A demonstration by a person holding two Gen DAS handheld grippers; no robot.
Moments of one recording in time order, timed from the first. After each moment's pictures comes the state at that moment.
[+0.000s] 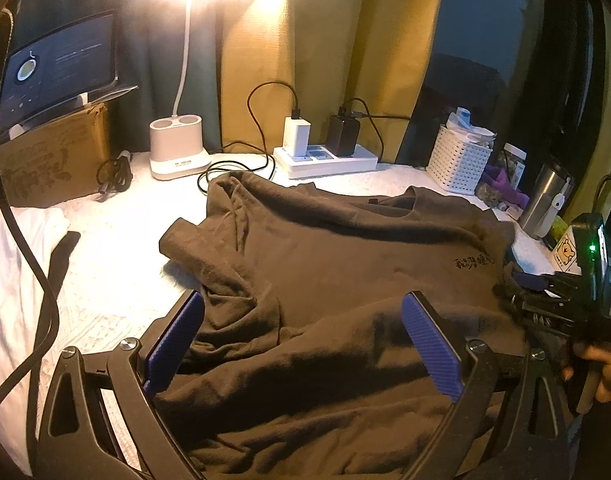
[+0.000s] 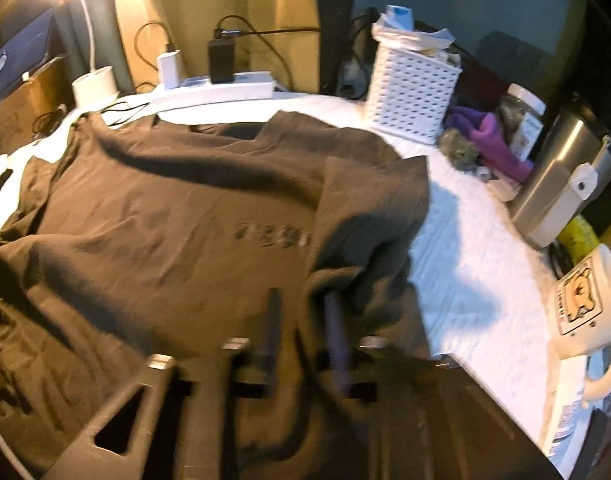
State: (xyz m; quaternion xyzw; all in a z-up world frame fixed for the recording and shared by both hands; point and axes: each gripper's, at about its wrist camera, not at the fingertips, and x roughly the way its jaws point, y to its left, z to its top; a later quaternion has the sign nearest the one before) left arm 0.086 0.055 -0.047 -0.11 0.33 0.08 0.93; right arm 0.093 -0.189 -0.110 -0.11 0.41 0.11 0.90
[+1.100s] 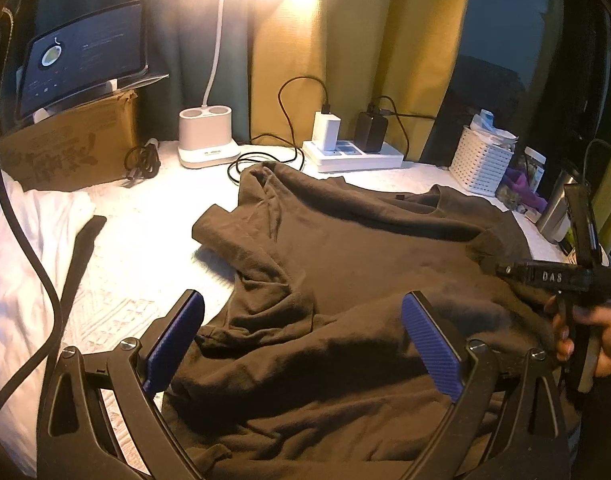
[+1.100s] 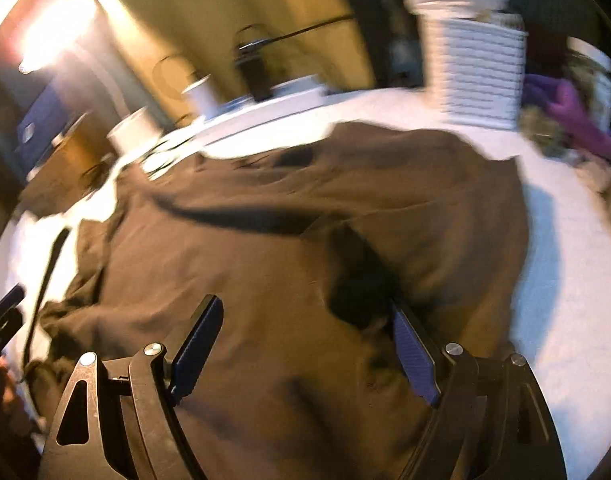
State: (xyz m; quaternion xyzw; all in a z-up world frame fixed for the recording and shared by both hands) left arm 0.073 0.070 -0.050 -0.12 0.34 0.11 0.93; right arm 0.144 -0.164 -0.112 0.00 0.45 0.23 0.86
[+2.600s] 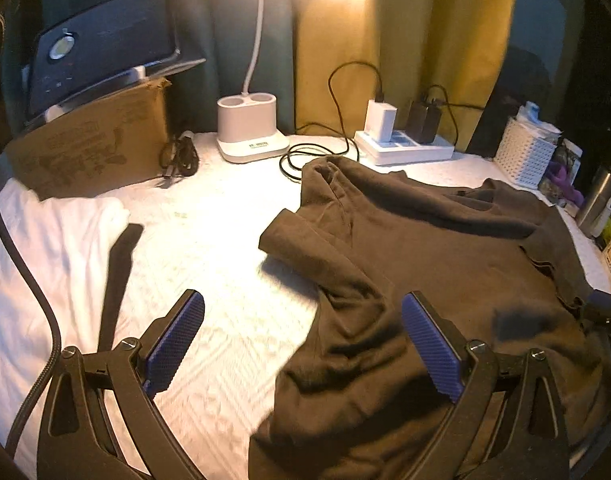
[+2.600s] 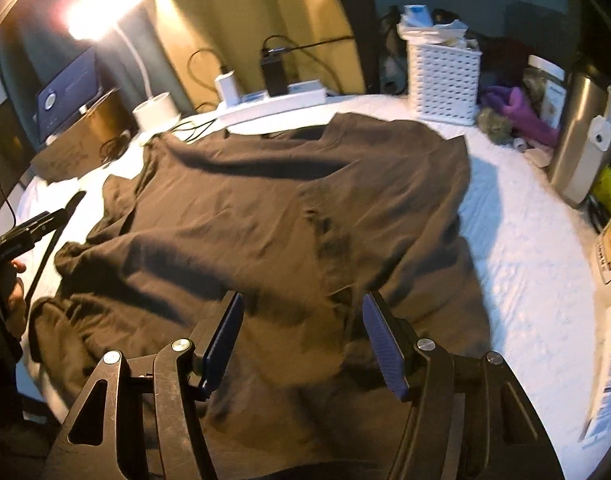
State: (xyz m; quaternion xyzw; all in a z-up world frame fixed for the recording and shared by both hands) left arm 0.097 0.131 -0.064 -0.09 0.38 0.15 0.91; right arm 0.063 -0.196 -0.096 -0.02 0.42 0.18 0.89
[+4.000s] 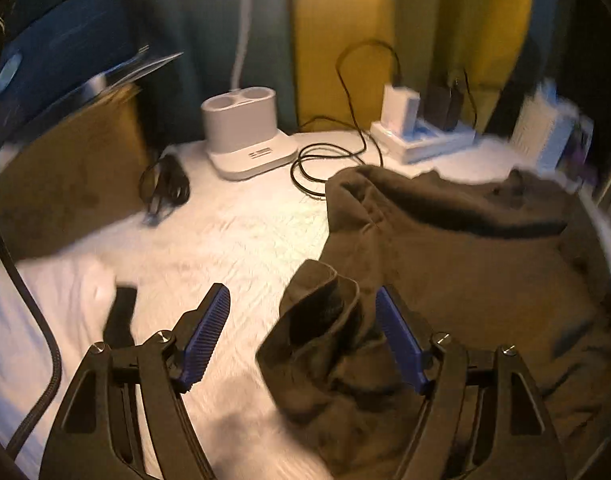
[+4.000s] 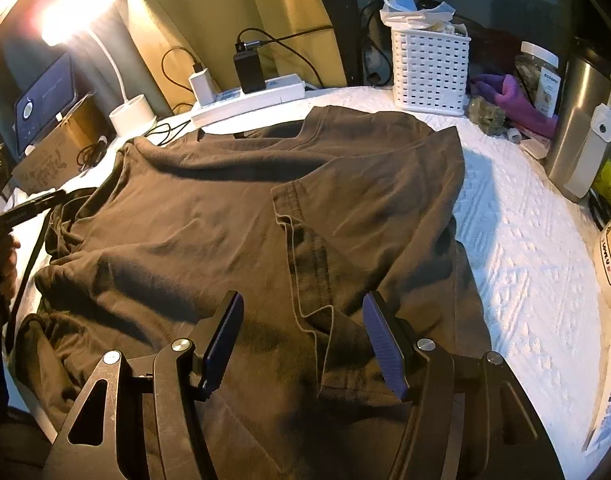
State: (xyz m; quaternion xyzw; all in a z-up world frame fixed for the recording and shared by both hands) left arm 0.156 0.174 -0.078 -0.03 0.41 0.12 0.90; right arm 0.080 -0.196 -0.109 -0.02 0.43 0.16 0.89
